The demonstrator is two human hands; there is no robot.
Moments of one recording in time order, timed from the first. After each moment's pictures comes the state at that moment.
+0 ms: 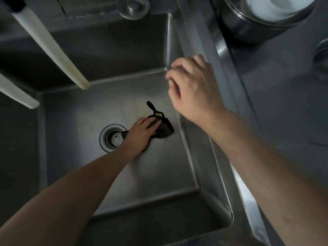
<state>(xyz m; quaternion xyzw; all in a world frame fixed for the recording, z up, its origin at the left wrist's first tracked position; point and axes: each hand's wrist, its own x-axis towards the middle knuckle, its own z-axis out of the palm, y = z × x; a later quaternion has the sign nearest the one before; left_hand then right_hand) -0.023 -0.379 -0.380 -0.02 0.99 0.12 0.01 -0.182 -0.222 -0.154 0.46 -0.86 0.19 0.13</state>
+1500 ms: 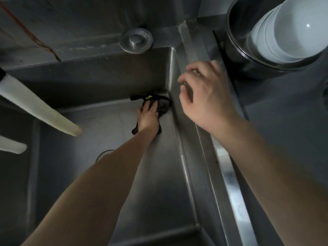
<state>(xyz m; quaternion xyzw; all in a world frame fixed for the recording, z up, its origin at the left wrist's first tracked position) -0.181 -0.408 -0.358 -0.32 0.92 0.22 0.01 -0.260 -0.246 -0.147 0.44 -0.86 0.22 0.14</state>
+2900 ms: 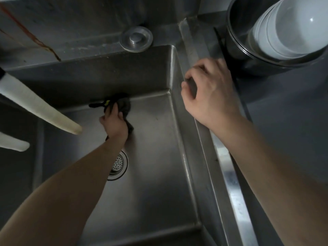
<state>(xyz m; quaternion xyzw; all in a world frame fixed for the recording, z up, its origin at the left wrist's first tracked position) -0.107 -0.493 -0.378 -0.49 0.85 0.17 -0.08 -0.265 -0.243 -0.156 0.40 -0.87 0.24 0.16</state>
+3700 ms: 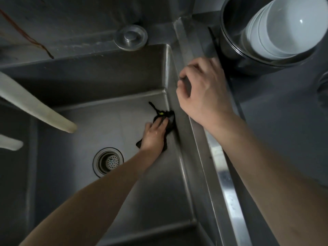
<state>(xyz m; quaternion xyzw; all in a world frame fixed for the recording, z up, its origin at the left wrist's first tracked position) -0.128 -0.344 -0.344 -0.14 0.97 0.16 -0.07 -0.265 -0.245 -0.154 0.40 -0.88 0.24 0.14</state>
